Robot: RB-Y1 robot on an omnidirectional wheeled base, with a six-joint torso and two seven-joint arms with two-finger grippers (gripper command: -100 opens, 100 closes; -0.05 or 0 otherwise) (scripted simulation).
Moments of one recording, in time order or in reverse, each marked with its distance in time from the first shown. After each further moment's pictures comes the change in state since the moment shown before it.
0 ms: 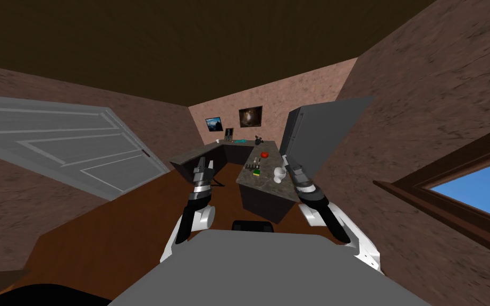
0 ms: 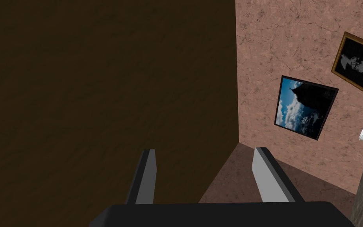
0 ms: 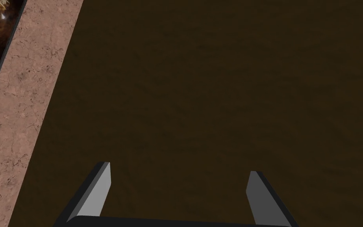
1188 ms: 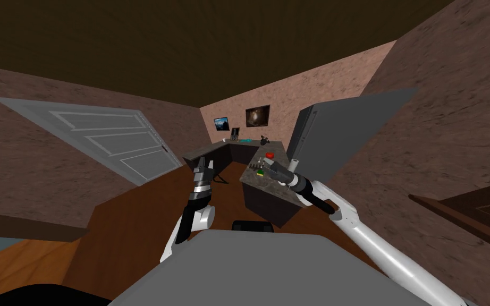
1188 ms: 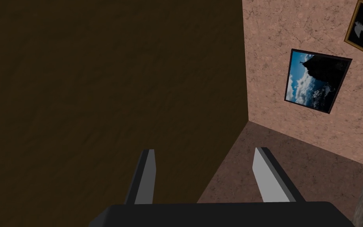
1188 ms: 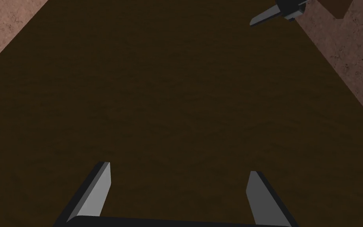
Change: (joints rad) left arm 0.000 0.000 0.000 0.000 0.000 0.000 0.000; right arm -0.280 -0.372 0.162 0.093 0.247 -0.041 -0.045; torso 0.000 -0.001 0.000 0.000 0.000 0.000
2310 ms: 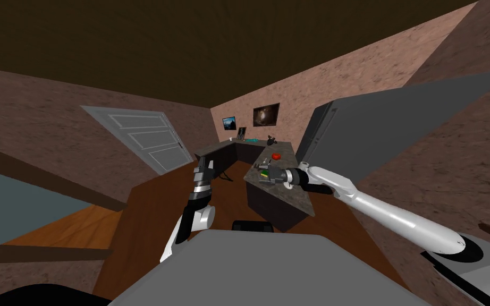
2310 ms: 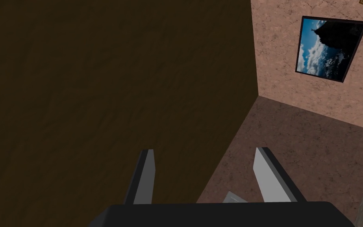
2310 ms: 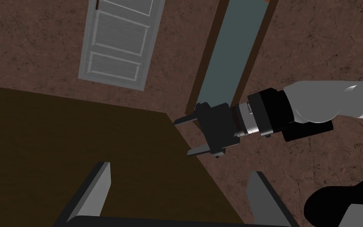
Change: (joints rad) left arm 0.000 0.000 0.000 0.000 0.000 0.000 0.000; right arm -0.289 -0.378 0.202 0.101 0.256 -0.050 -0.055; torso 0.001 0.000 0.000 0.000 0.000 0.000
